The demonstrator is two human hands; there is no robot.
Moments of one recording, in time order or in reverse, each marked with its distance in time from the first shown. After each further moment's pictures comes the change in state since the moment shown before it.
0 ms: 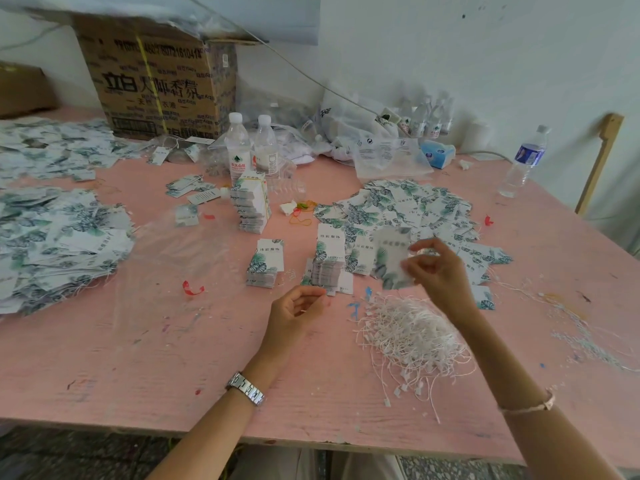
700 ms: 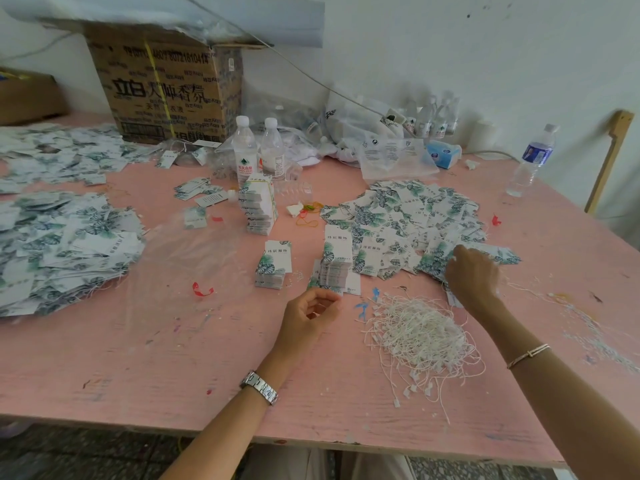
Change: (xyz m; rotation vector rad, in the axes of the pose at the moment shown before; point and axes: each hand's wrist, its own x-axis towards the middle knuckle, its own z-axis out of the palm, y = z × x) left_hand -0.001 0.000 0.004 0.102 -0.059 -0.005; right_hand 0.050 0.052 -0.025 -1.048 0.235 0.109
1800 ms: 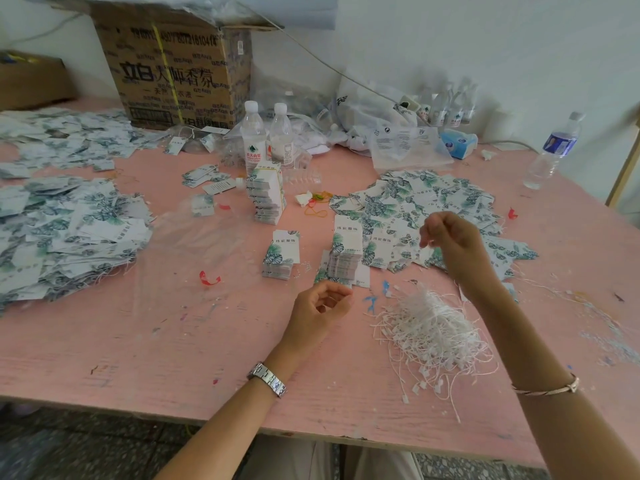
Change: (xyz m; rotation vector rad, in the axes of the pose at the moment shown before) left_hand 0.001 0.001 0.002 0.032 -0.020 0.009; right_hand -0.038 -0.070 -0.067 1.116 -0.224 -0.236
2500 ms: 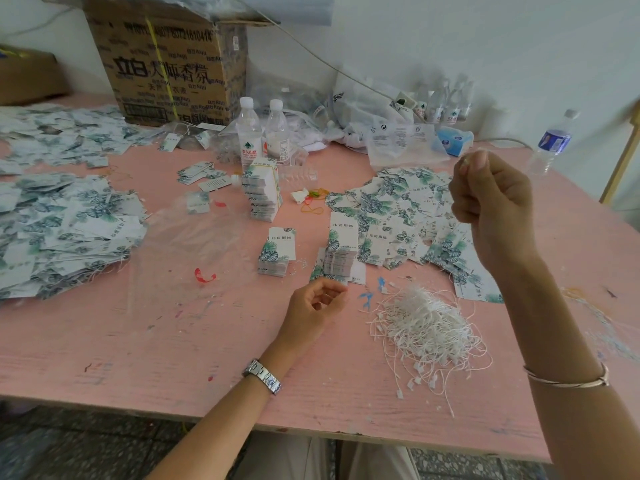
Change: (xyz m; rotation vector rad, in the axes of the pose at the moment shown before) left_hand -0.002 -0.001 -0.001 0.026 -0.017 0.016; right_hand 0.006 -0.070 -0.017 0.368 -0.029 -0.311
